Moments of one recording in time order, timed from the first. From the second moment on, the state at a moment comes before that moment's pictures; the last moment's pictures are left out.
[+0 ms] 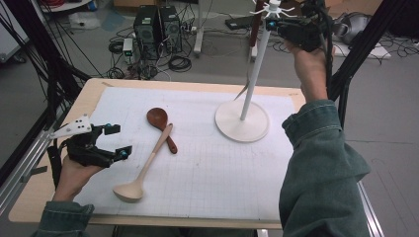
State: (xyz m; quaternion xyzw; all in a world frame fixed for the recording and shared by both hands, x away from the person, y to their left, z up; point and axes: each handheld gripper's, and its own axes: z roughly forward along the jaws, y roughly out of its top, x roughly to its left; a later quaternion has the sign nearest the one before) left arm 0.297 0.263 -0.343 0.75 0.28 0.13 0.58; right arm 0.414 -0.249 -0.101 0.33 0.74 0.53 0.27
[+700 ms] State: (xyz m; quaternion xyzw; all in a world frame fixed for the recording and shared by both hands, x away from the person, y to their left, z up) left arm 0.298 0.261 -0.345 0.76 0.28 0.13 0.57; right arm 0.386 -0.260 -0.134 0.28 0.74 0.57 0.21
